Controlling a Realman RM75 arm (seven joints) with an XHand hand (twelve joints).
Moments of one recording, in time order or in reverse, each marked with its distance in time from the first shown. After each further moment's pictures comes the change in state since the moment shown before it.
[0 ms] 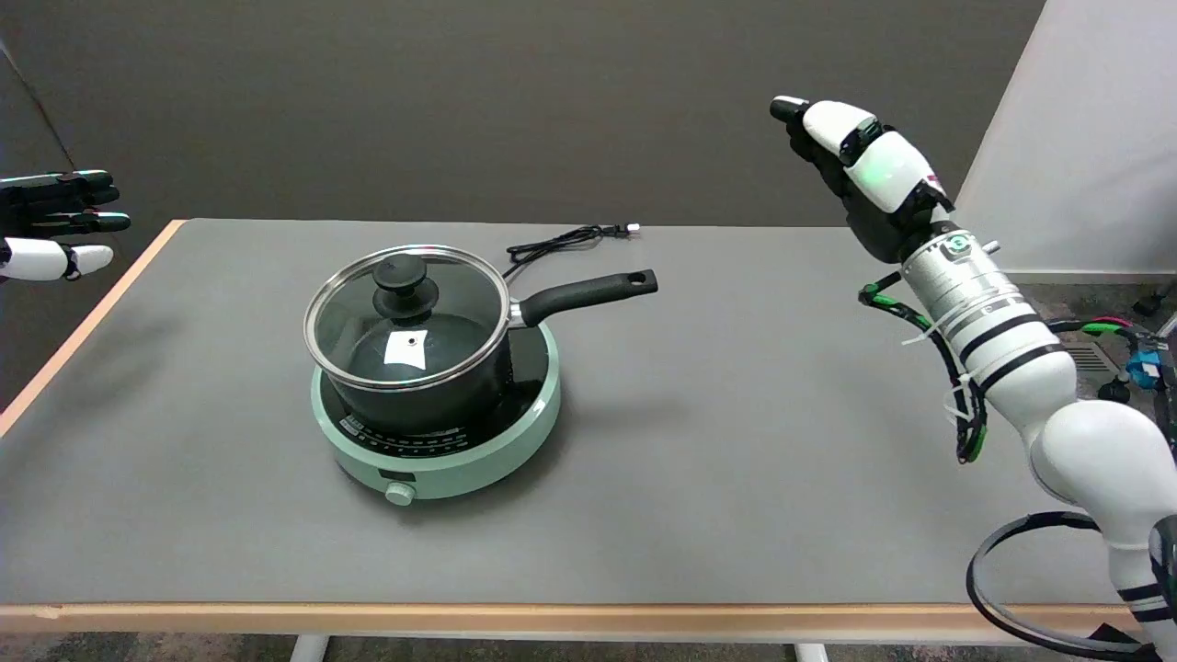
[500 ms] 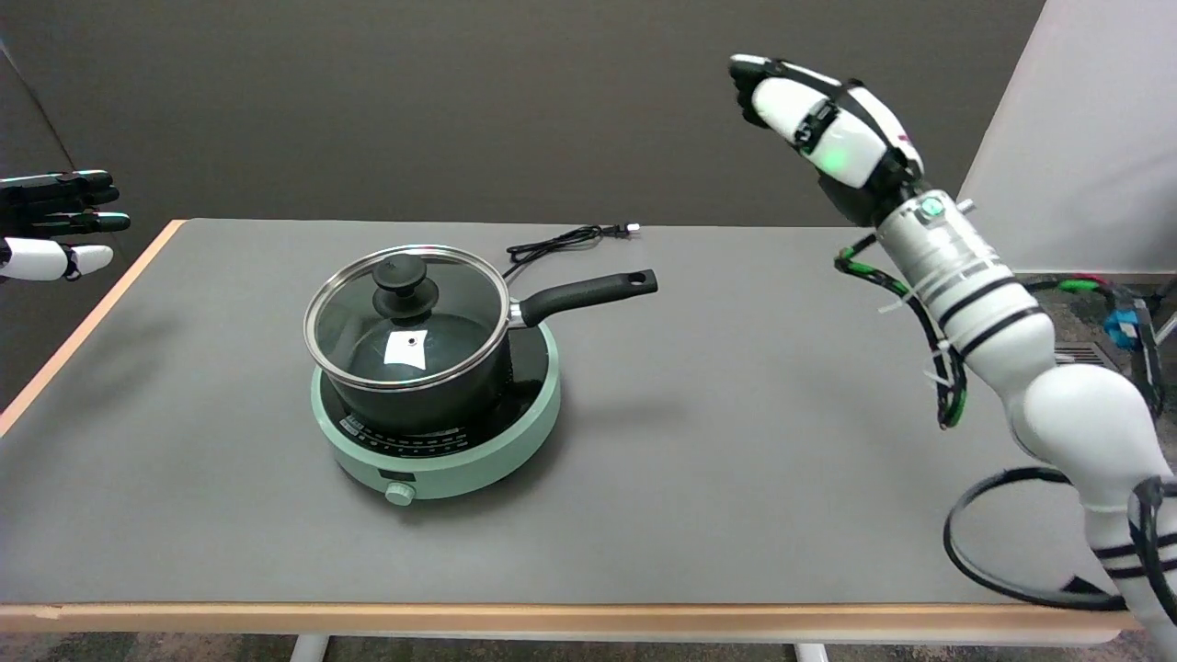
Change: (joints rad) arm 0.109 0.027 -0.062 0.003 -0.017 -0.035 -0.030
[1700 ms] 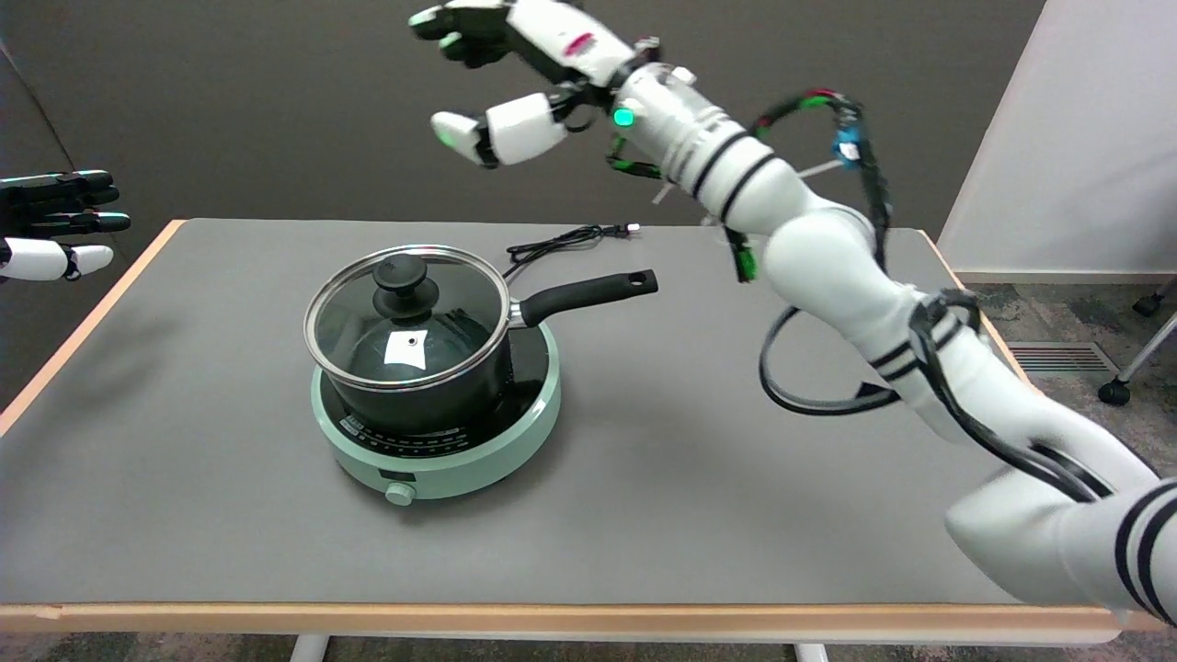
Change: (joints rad) arm 0.749 -0.100 -0.665 -0.365 -0.433 -0.052 -0.353
